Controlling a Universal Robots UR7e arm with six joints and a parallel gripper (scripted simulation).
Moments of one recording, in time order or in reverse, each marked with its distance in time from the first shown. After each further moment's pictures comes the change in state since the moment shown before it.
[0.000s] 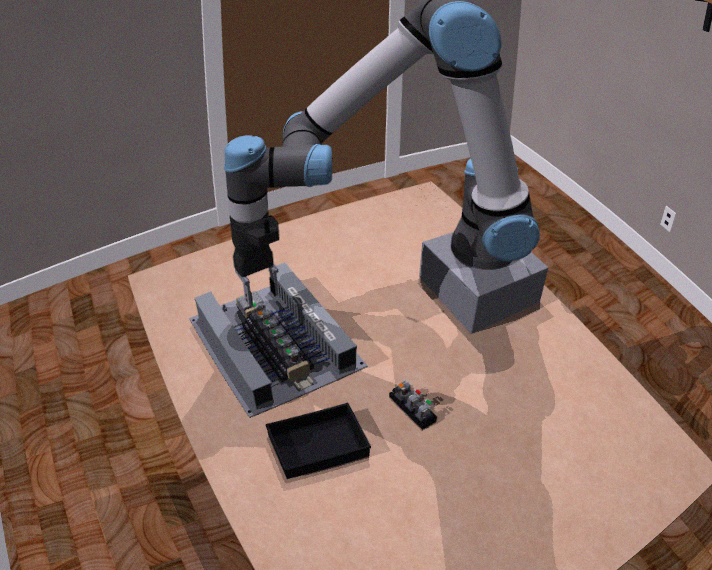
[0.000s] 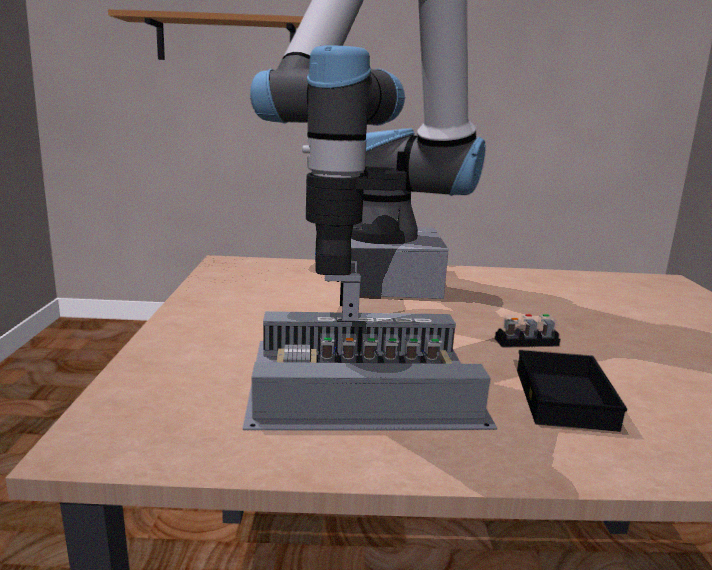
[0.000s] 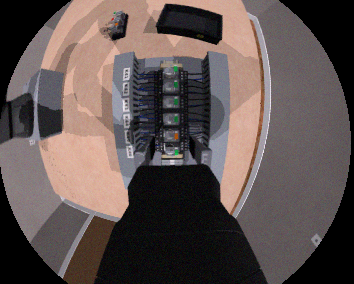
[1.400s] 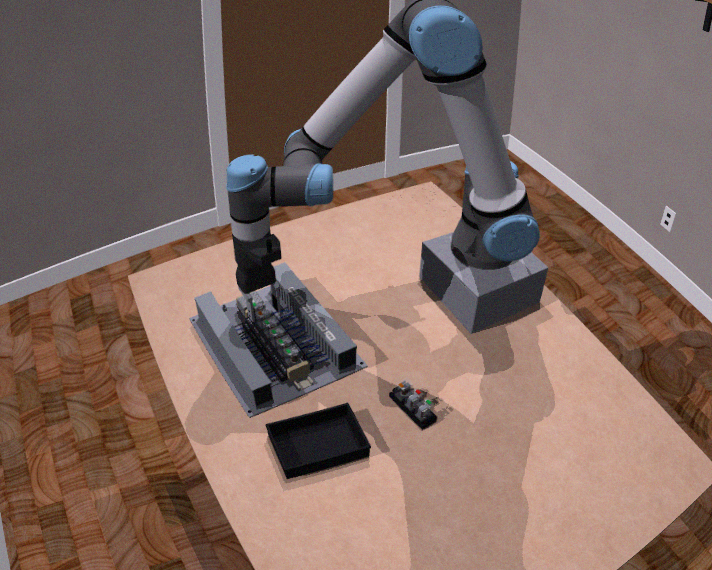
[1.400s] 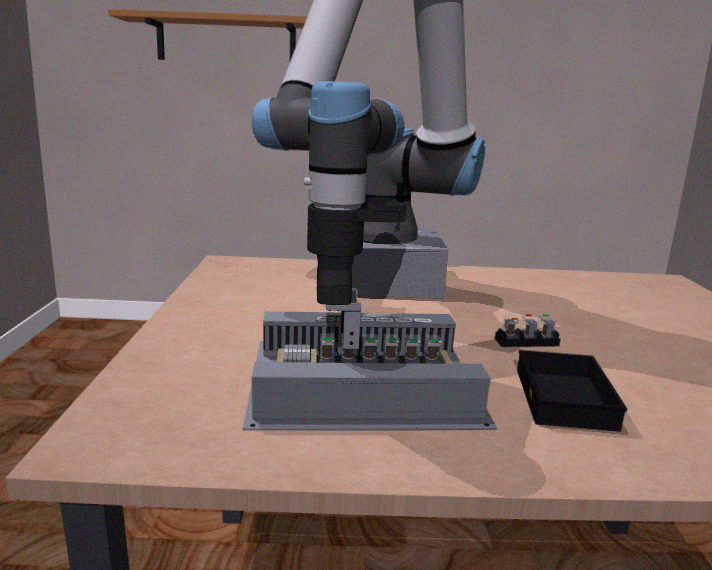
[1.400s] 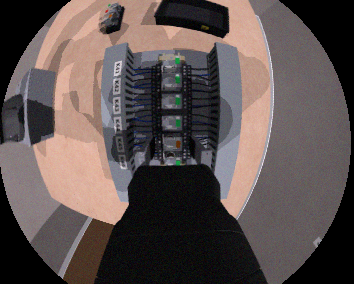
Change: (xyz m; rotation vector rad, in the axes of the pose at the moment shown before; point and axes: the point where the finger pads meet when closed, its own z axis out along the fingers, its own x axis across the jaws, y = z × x) arm -0.001 -0.003 0.041 0.001 -0.001 0.000
